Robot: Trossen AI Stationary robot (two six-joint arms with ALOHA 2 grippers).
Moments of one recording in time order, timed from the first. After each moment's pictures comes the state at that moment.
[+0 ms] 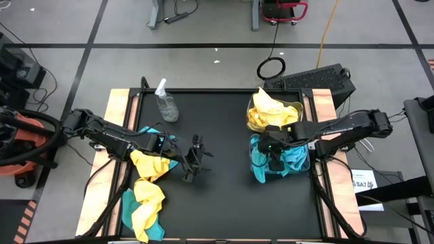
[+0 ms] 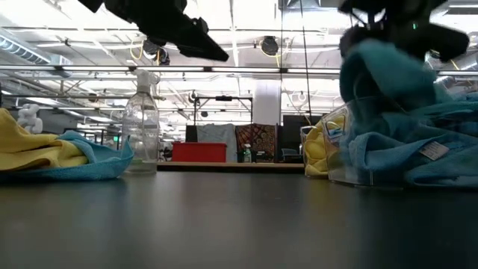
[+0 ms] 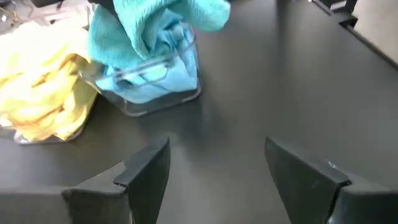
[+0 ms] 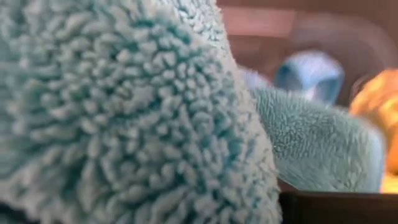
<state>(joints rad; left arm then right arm) -0.19 1.40 0.87 -0.03 -0.03 0.19 0.07 1.26 0.90 -0.86 0.03 0.07</state>
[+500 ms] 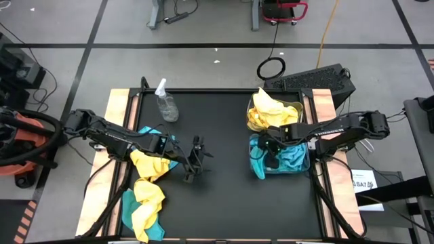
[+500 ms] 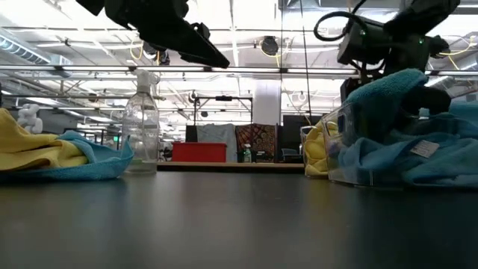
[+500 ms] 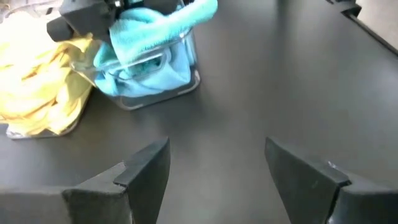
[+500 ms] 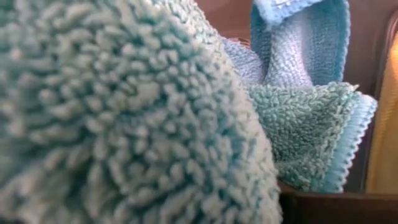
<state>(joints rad) -0.19 1.42 0.87 -0.03 -0.03 0.19 -0.07 1.31 0.64 -0.58 0.01 0.12</state>
